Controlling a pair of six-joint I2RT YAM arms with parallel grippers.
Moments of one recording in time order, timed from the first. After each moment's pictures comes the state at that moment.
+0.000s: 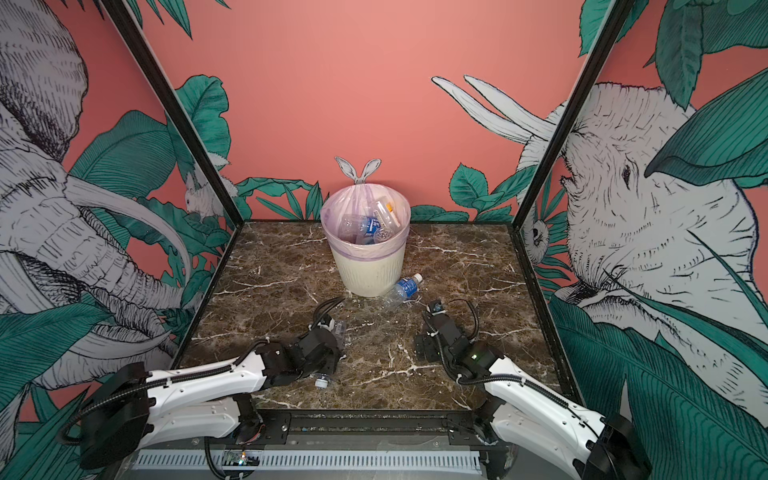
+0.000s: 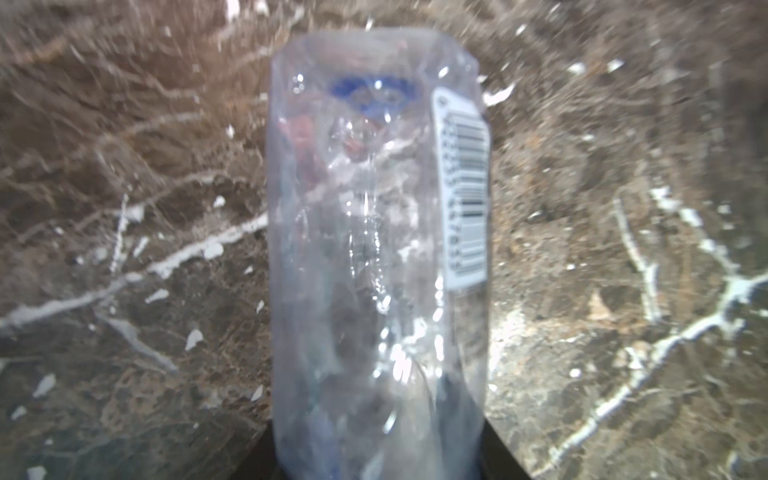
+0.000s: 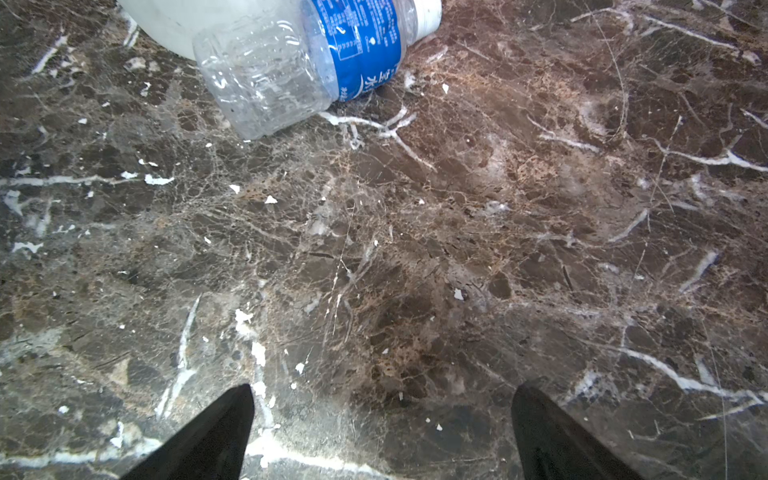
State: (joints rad) left arm -1.04 1.10 0.49 -0.37 -0.26 -0.73; right arm 0.76 0.88 0.52 -0.55 0.32 0.37
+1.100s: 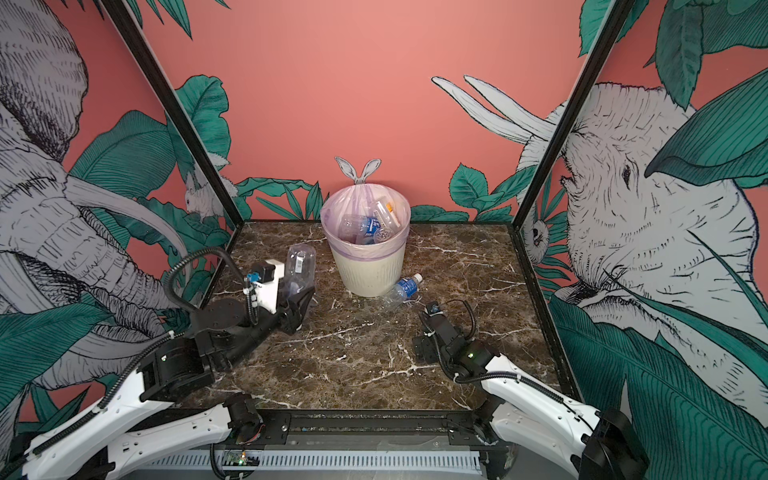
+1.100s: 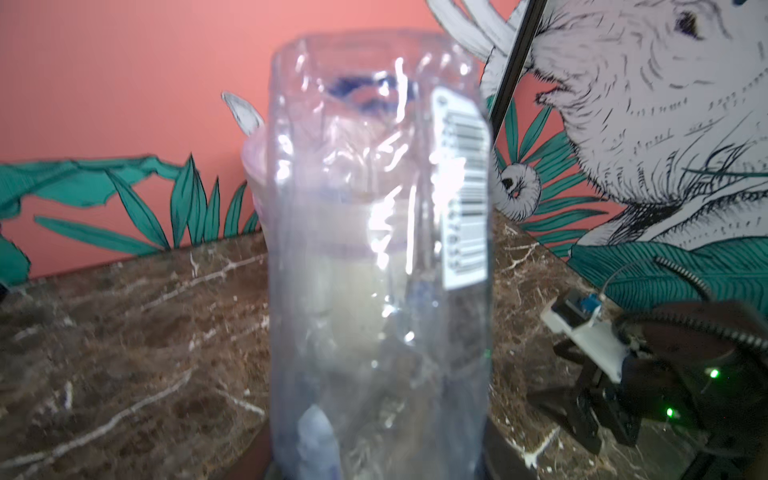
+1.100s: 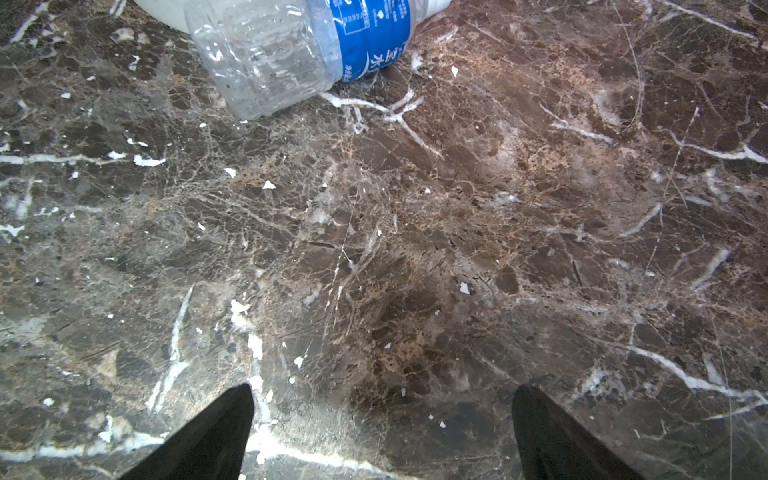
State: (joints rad) left arm -1.04 0.80 1.12 -0.50 -0.46 -0.15; right arm 0.77 0.92 0.52 -0.55 0.32 0.37
